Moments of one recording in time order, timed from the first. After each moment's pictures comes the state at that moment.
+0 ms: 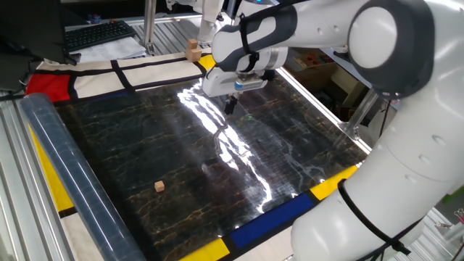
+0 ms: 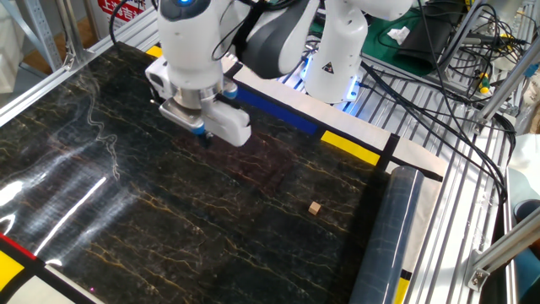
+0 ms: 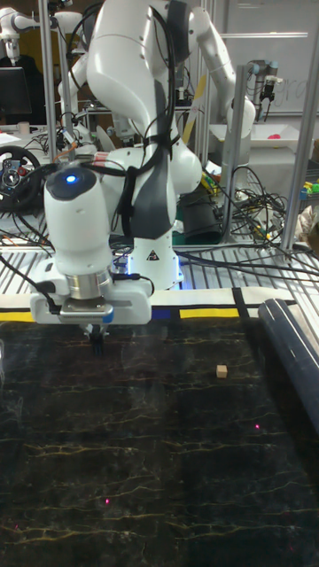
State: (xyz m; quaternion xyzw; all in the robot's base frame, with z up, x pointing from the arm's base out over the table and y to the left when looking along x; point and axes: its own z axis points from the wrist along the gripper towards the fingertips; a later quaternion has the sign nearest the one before) arm 0.495 -0.094 0.206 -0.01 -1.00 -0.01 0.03
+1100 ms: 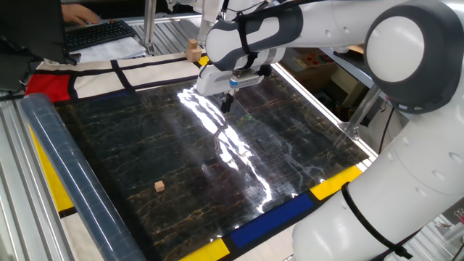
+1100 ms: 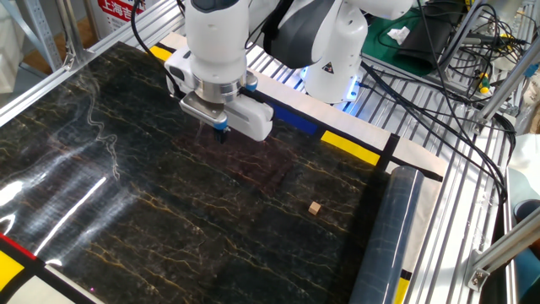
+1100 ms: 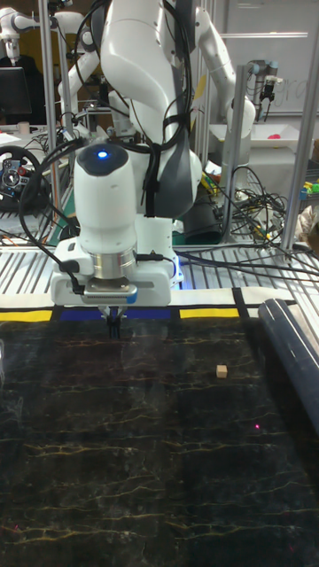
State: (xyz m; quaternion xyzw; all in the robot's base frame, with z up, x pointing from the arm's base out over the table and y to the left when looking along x) arm 0.483 -0.067 0.226 0.01 -1.00 0.01 0.04
